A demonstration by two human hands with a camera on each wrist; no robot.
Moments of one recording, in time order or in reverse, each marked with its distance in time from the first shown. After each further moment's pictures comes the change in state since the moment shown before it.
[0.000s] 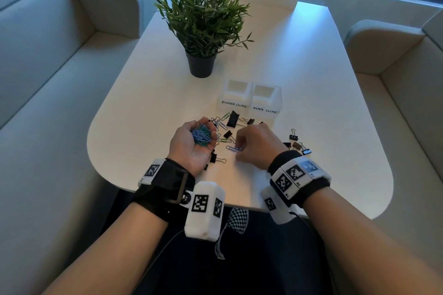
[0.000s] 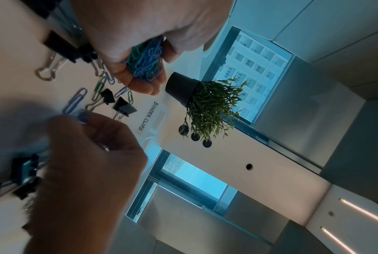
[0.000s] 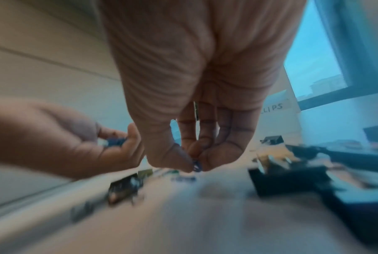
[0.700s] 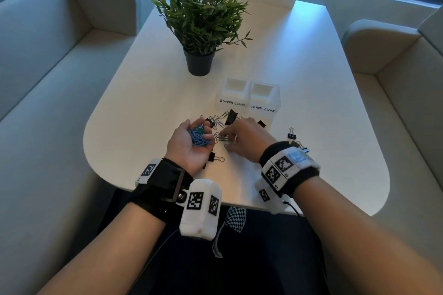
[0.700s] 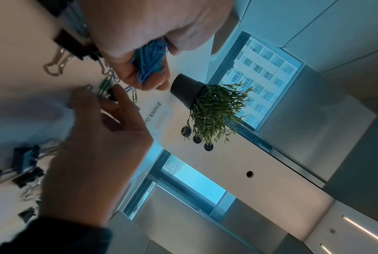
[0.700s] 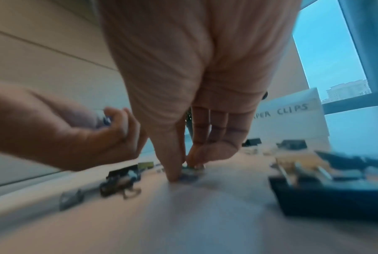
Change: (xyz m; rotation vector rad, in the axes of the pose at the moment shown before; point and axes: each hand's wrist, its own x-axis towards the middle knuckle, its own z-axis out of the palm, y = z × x) left_hand -0.001 0.001 0.000 -0.048 0.020 -0.058; right_hand 0.013 -0.013 -0.001 -0.067 -0.027 -0.096
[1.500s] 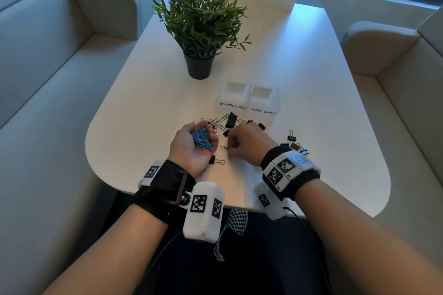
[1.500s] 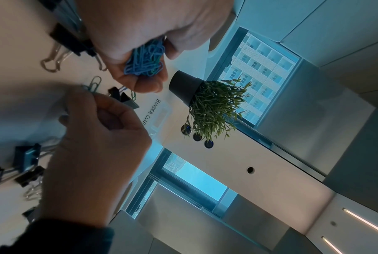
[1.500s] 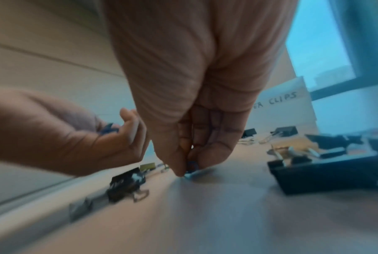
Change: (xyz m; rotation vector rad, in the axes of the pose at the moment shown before) left_hand 0.000 -0.003 0.003 -0.003 -0.010 0.013; right_hand 0.000 0.007 0.002 0.053 -0.006 0.025
